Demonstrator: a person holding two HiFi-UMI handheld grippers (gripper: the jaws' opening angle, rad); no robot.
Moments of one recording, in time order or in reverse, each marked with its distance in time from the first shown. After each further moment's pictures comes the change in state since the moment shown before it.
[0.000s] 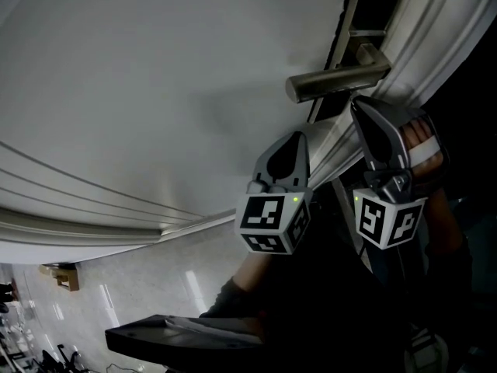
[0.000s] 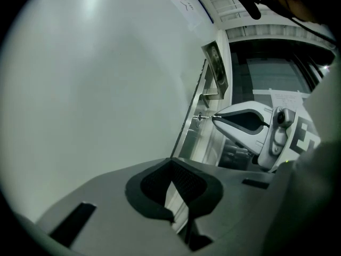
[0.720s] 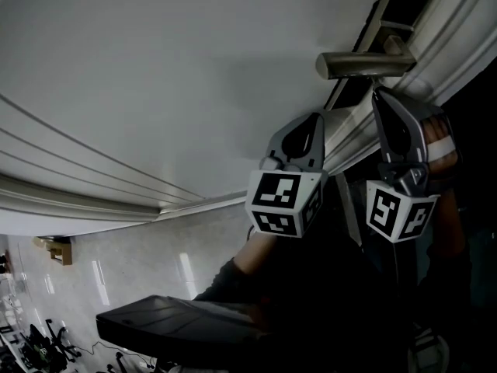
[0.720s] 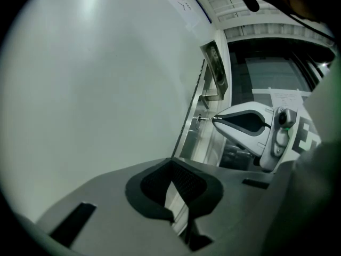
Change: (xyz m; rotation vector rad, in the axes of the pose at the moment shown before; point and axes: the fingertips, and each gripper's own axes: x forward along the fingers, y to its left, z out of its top) left arm 0.001 -0.001 0.006 0.015 -0.007 -0.006; right arm -0.001 -0.001 0.002 0.007 0.002 0.002
